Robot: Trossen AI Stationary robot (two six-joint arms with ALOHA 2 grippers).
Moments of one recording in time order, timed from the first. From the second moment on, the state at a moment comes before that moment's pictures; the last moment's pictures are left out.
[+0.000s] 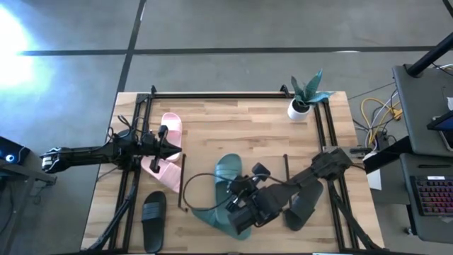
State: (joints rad) left arm 0.18 0.29 0.01 0.35 0.26 -0.15; right arm 0.53 2.26 2.36 -1.57 0.80 1.14
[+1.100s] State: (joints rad) left arm 0.18 0.29 0.01 0.35 0.26 -0.15; right arm 0.50 2.26 2.35 -1.57 1.02 1.12
